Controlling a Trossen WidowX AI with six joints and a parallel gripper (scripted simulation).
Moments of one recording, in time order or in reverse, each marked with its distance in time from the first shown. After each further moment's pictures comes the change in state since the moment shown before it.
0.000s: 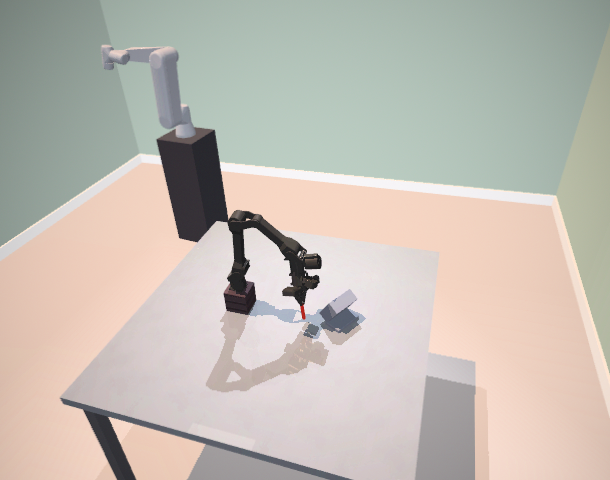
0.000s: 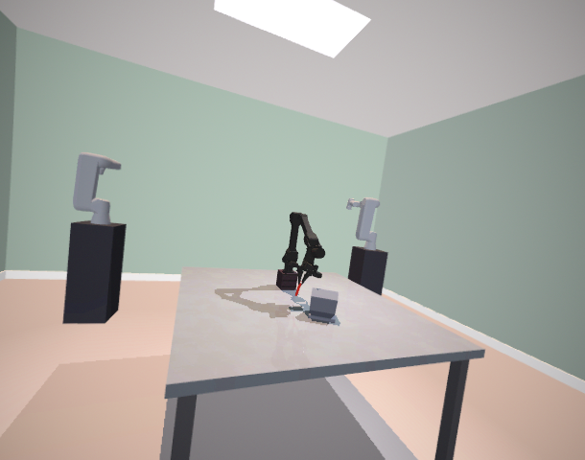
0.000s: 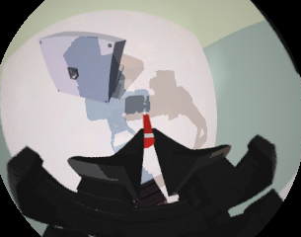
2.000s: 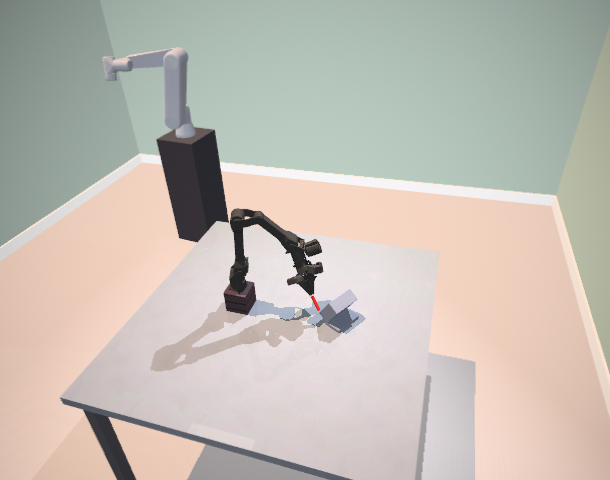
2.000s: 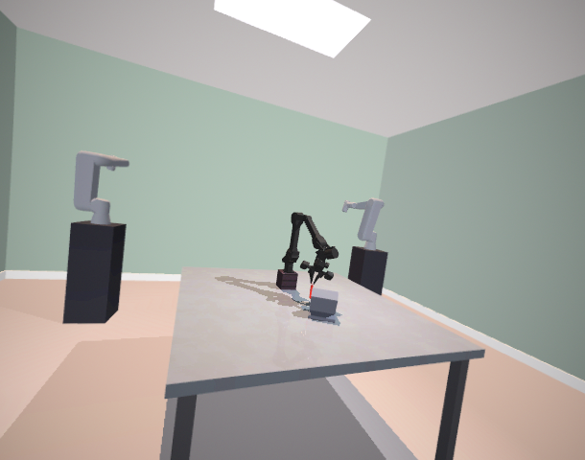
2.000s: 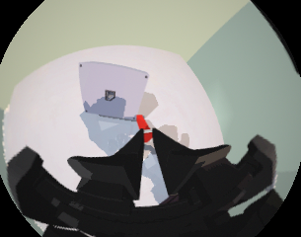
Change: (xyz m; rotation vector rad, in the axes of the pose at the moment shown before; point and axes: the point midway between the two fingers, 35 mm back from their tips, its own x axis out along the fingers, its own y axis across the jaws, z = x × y) arm -0.025 0.062 0.009 0.152 -0.295 -0.056
